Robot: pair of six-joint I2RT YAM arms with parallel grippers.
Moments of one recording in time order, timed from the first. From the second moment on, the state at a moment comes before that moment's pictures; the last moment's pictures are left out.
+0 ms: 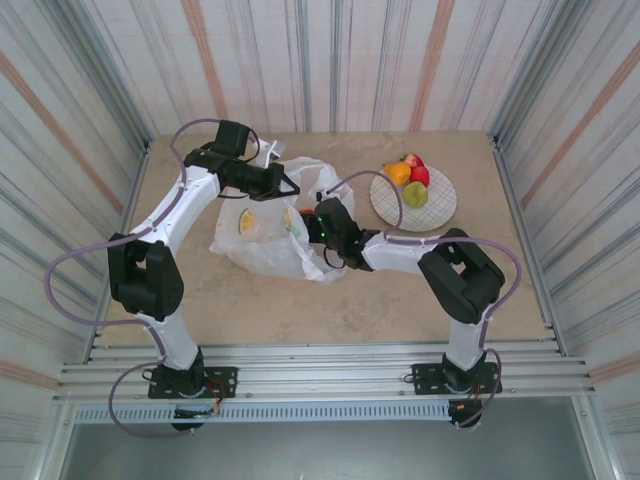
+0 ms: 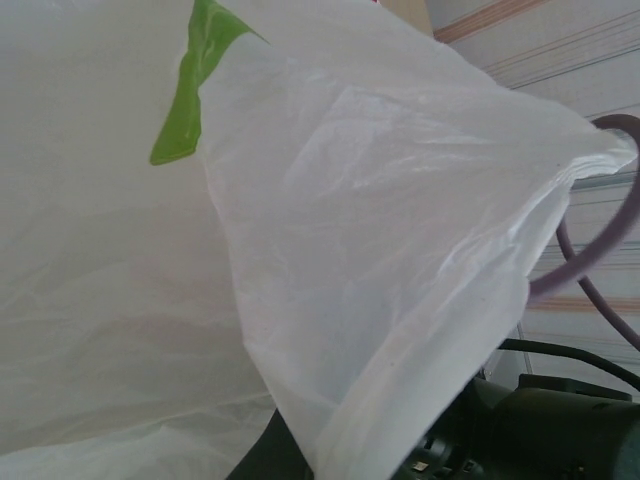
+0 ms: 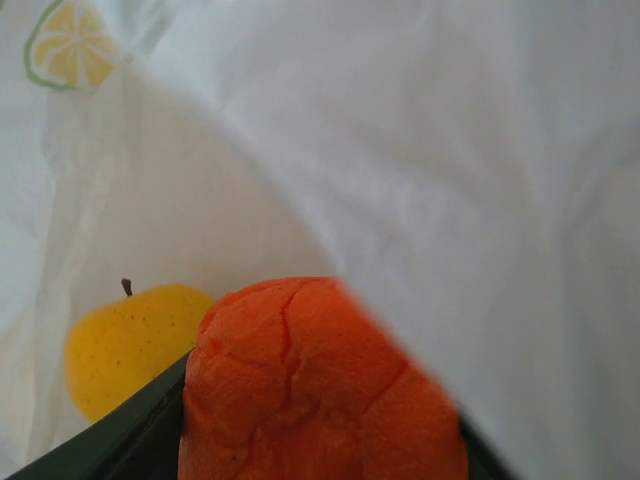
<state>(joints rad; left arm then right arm) -0.30 1.78 1.63 -0.79 0.77 -0.27 0.79 1.87 1.07 0.26 0.13 0.73</state>
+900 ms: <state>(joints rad) -0.30 1.78 1.63 -0.79 0.77 -0.27 0.78 1.90 1.09 0.26 -0.10 0.81</state>
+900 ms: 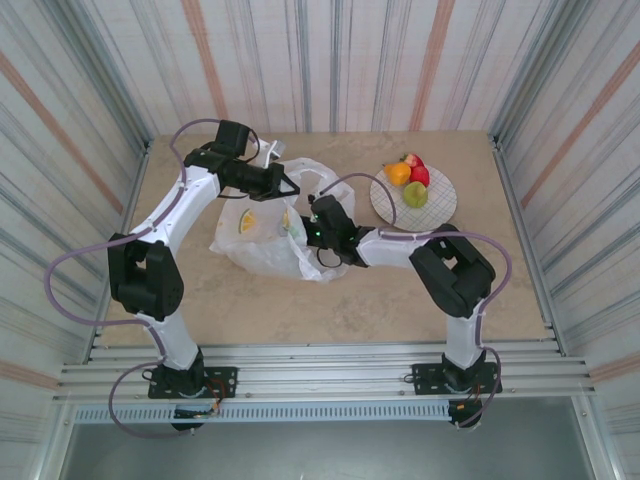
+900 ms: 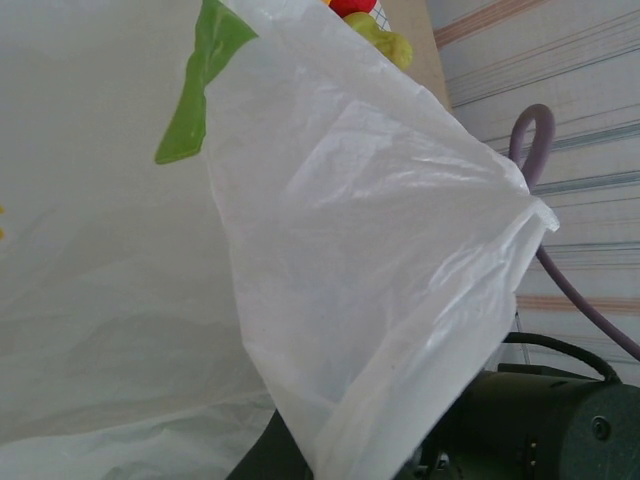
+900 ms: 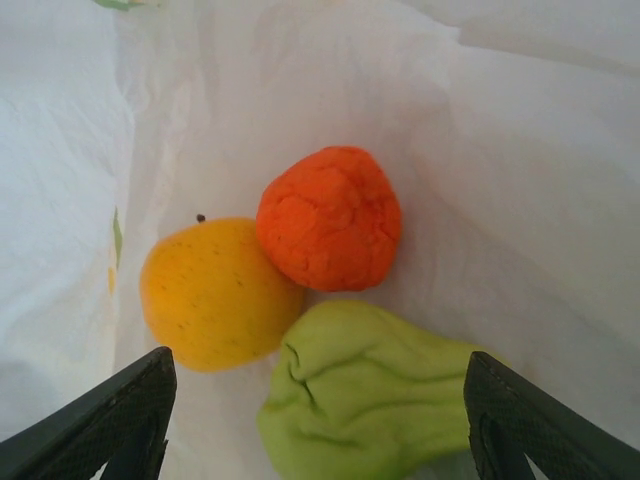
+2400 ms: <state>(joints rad) -0.30 1.78 1.63 -0.79 0.76 -0.27 0.55 1.63 0.63 0.30 -0.07 0.68</state>
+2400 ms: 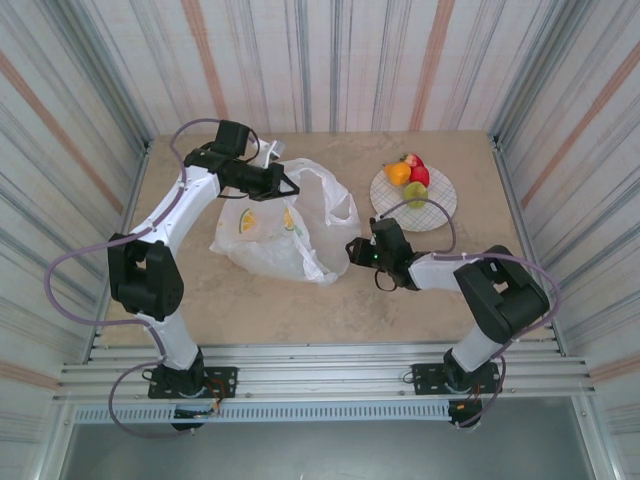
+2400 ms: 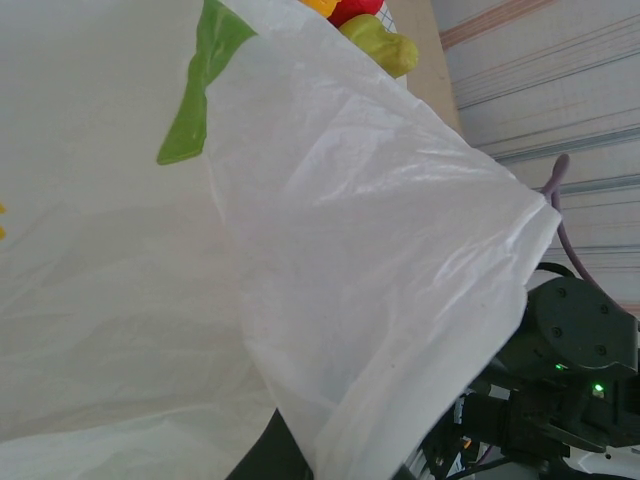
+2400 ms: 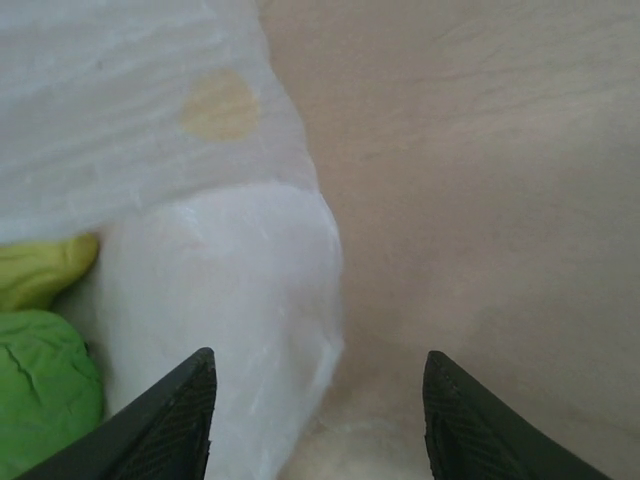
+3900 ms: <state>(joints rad) -0.20 1.75 1.71 -0.89 0.85 -0.25 0.61 1.48 0.85 0.03 -0.08 0.83</state>
